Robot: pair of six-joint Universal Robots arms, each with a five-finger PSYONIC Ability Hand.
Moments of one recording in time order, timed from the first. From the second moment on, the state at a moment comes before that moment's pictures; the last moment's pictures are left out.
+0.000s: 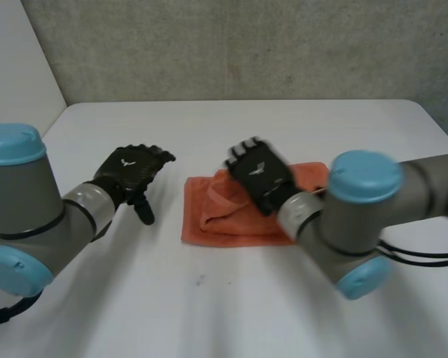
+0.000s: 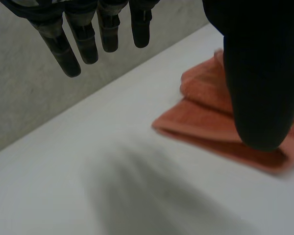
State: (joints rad) left arm 4.36 -1.98 -1.54 3.24 -1.36 3.42; right arm 2.15 -0.93 1.36 -0.30 1.36 2.45; left_hand 0.20 0.20 0.21 0.20 0.05; right_hand 0.20 0.21 0.21 0.23 0.06
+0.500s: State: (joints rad) left arm 4.06 -2.31 -1.19 3.33 -1.36 3.33; right arm 1.85 -1.06 1.69 -0.22 1.34 2.81; left_hand 0.20 0.20 0.21 0.20 0.05; right_hand 0.20 0.22 0.21 0.23 0.06
